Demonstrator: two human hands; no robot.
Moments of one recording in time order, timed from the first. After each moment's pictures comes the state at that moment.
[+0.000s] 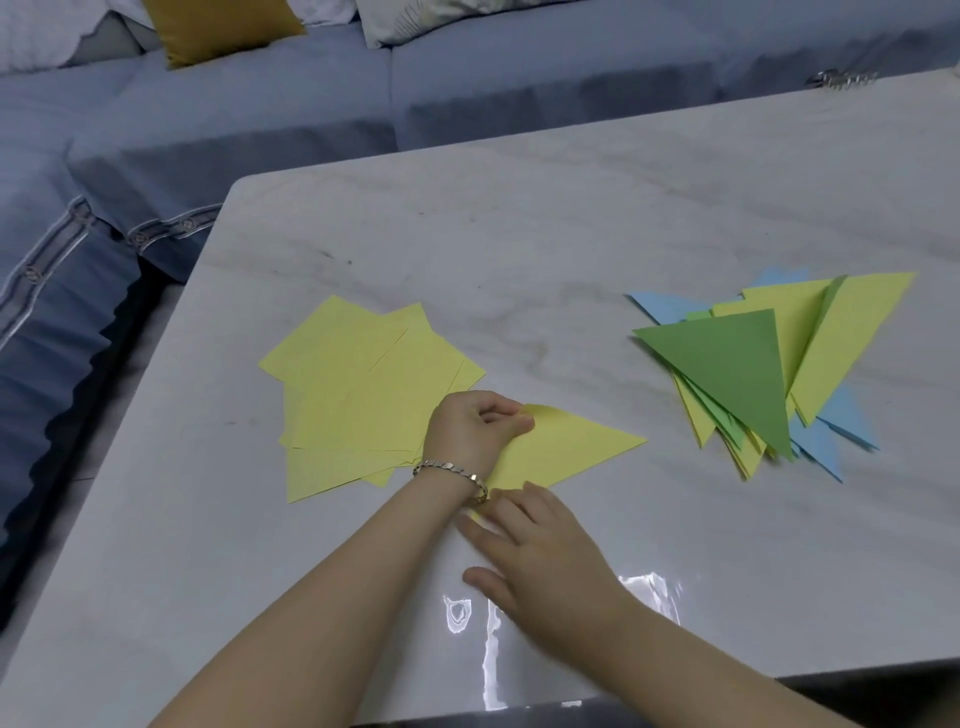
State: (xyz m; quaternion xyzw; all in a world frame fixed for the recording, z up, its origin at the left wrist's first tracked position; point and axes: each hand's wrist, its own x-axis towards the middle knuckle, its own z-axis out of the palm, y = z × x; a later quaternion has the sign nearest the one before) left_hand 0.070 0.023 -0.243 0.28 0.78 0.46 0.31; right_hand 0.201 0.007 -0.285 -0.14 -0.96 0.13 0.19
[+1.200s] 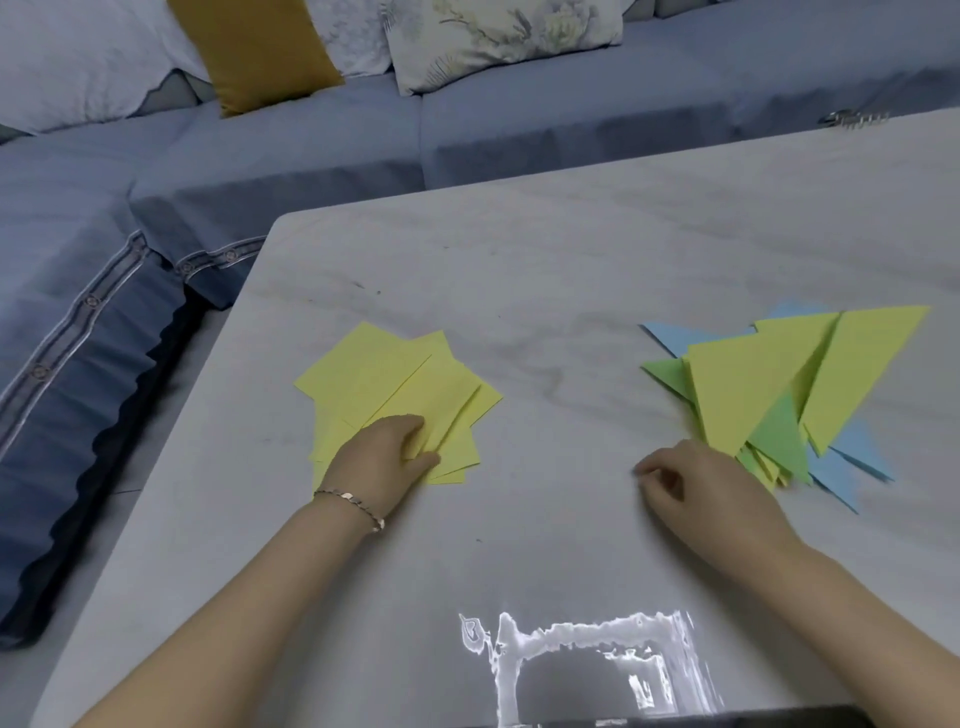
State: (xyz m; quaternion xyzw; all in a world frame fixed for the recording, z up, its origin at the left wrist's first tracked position) left_hand 0.001 -0.044 -0.220 0.40 0.89 0.12 0.15; right_hand 0.257 0.100 -0.225 -0.42 -0.87 0.24 0.08
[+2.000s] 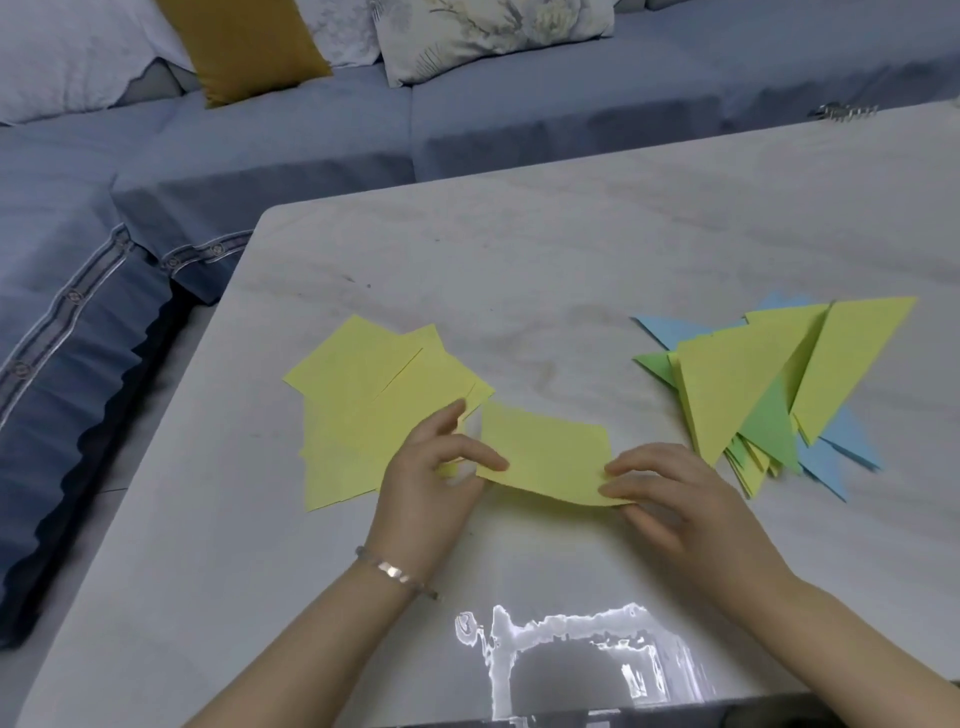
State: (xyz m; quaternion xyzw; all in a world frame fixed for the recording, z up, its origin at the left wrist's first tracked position) left_hand 0.084 -0.045 -0.190 0.36 0.77 0.49 0.21; right_hand 0.266 0.084 -0.247 -0.17 -0.89 0.28 0.32
